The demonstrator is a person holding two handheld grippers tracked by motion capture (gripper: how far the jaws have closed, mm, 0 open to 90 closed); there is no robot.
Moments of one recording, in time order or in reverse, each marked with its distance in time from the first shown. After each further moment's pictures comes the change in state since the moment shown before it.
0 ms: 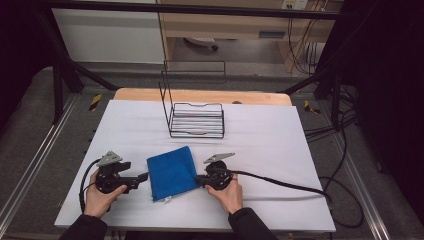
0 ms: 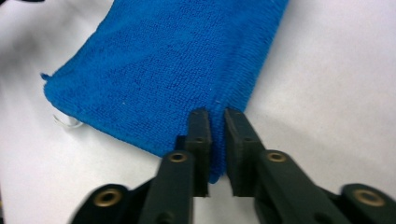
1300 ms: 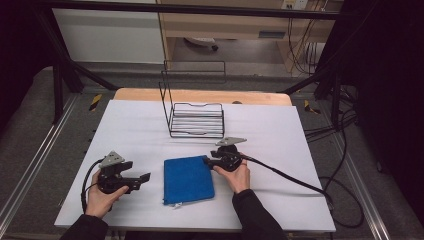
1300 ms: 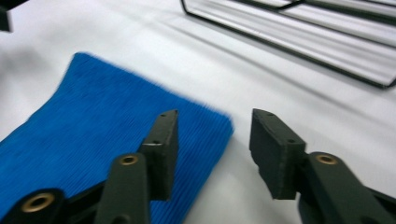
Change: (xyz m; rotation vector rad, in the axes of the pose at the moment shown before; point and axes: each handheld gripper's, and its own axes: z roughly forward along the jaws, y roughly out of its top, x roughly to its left) left arm -0.003 0.000 0.003 -0.010 -0.008 0.033; right arm -0.050 0.030 -0.008 -0.144 -0.137 -0.060
